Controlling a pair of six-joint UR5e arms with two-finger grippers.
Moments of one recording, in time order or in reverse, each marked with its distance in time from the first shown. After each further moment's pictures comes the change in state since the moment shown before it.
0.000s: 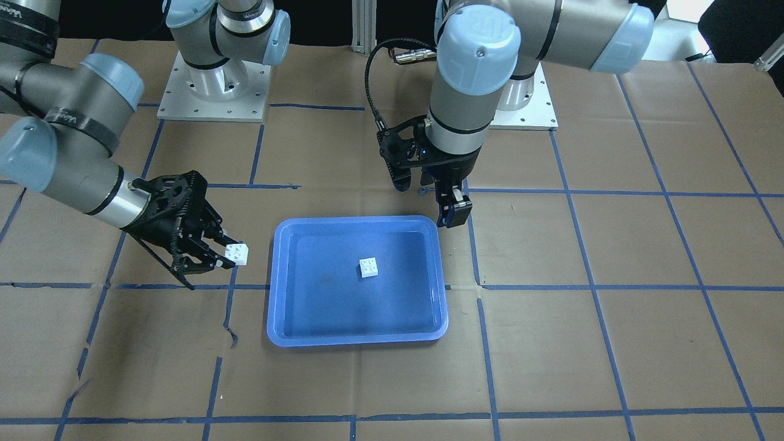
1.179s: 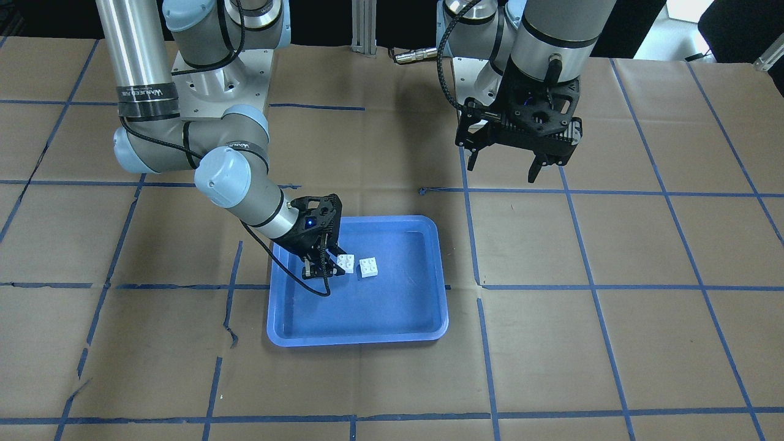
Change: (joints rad) left arm 0.115 0.105 0.078 -0.070 0.011 -0.977; right arm 0.299 0.206 0.104 -0.520 -0.014 0.424
